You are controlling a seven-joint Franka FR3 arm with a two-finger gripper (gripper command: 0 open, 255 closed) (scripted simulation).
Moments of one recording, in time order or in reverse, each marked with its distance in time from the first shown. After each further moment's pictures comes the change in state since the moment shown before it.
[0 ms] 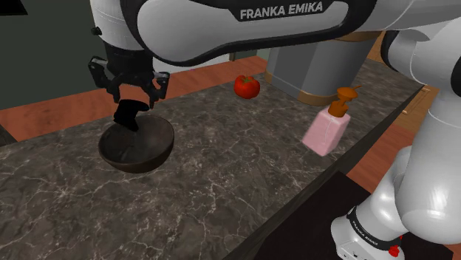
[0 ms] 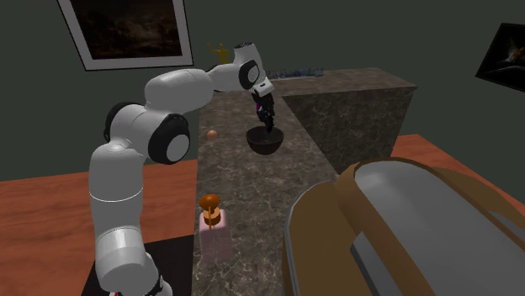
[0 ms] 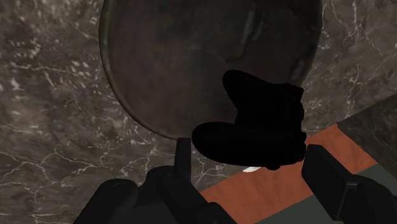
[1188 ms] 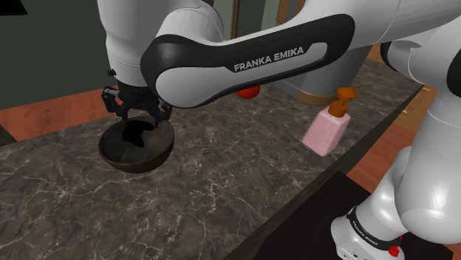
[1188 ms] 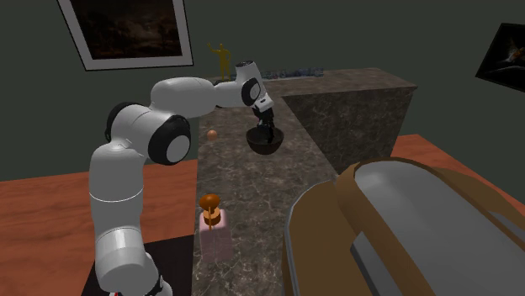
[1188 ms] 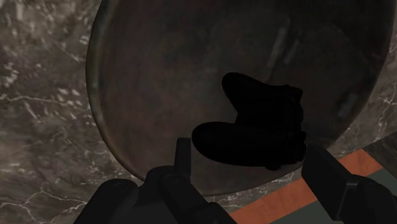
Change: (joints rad) arm -0.013 0.002 -0.010 -0.158 -0.021 0.156 0.038
